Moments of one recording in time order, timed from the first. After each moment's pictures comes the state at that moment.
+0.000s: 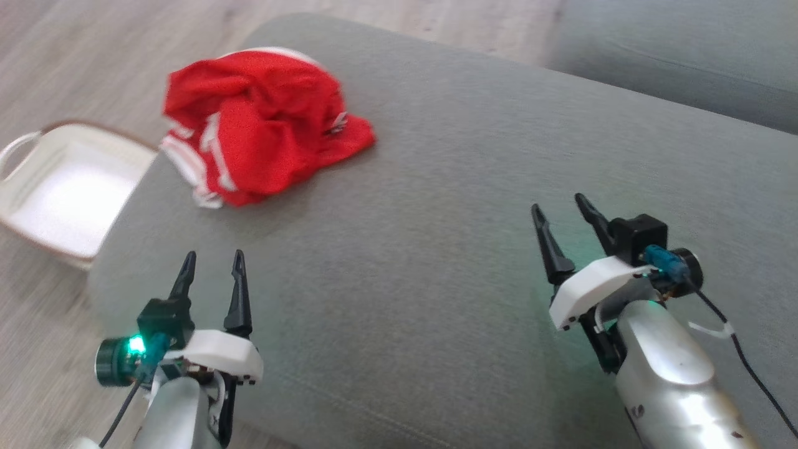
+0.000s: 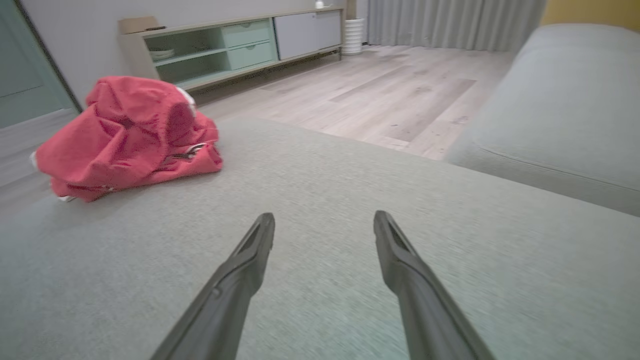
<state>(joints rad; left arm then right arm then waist) -0.30 0.05 -0.04 0.65 -0.08 -0.06 -0.25 -0.48 -0.07 0.24 0.83 0.15 0.13 -0.25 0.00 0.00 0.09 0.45</state>
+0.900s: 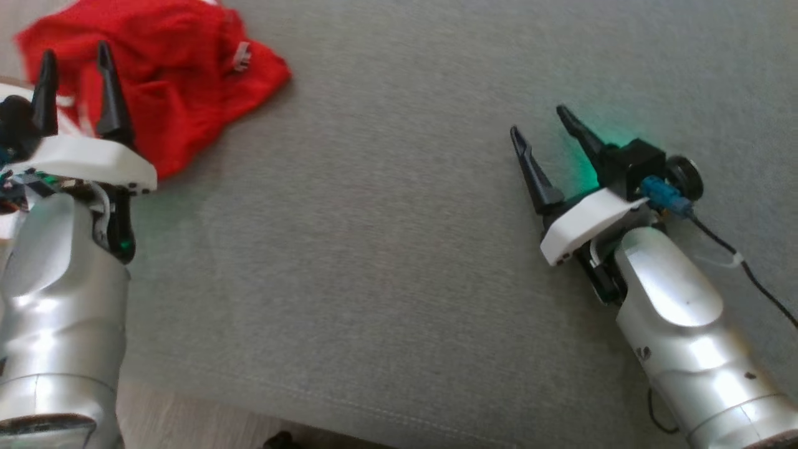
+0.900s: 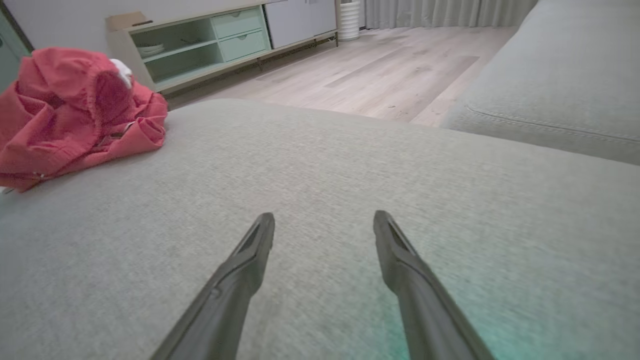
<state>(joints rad) -0.84 0.21 -0.01 0.91 -0.28 -0.13 -0.26 -0.63 -0.13 0.41 0.73 0.20 0.13 -0.25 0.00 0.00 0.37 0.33</state>
